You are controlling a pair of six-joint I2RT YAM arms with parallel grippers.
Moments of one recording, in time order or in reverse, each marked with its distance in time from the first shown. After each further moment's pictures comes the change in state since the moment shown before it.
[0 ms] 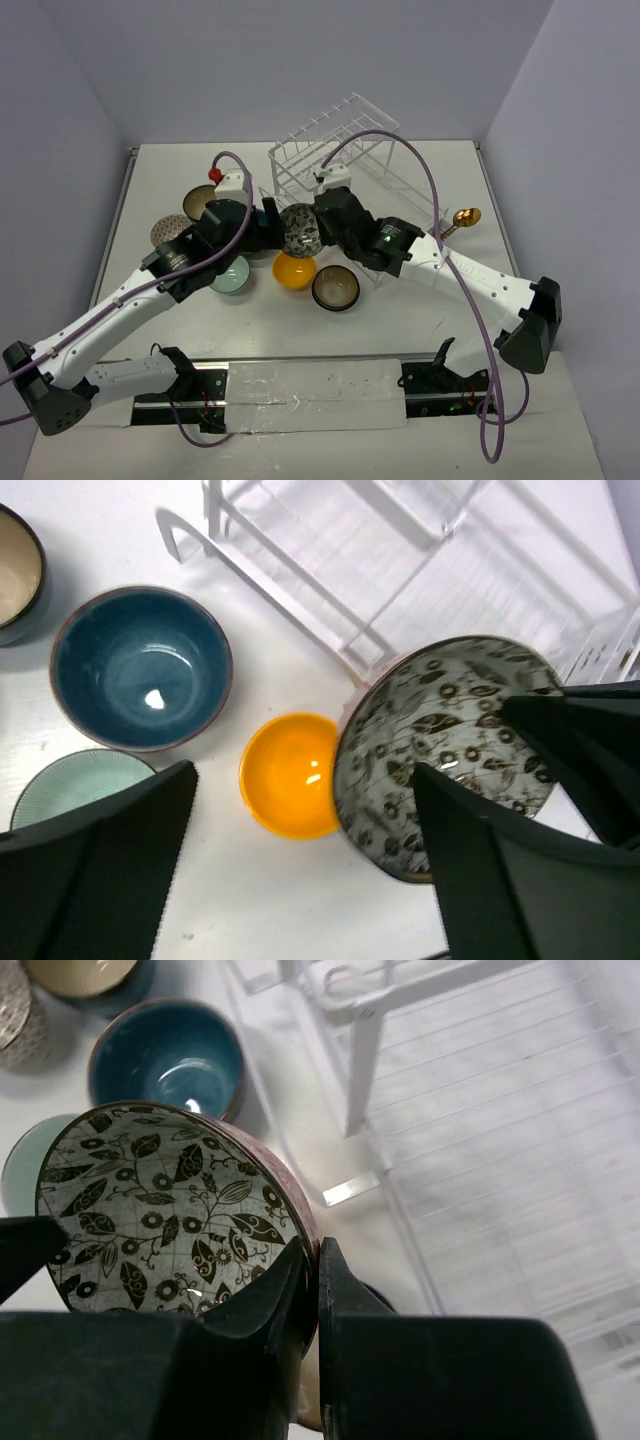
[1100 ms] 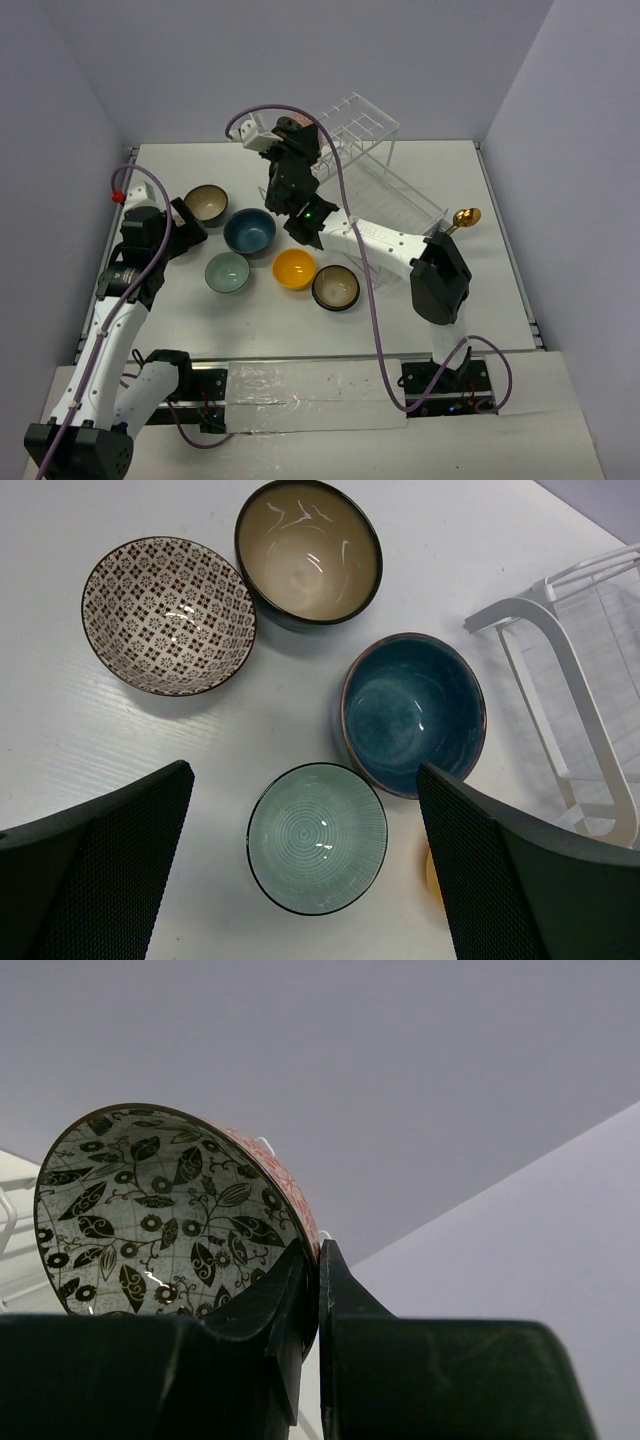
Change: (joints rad) left arm 0.709 -0.248 -0.277 0.039 0.228 0.036; right arm -0.005 0.537 0.377 1.166 0.597 -1.574
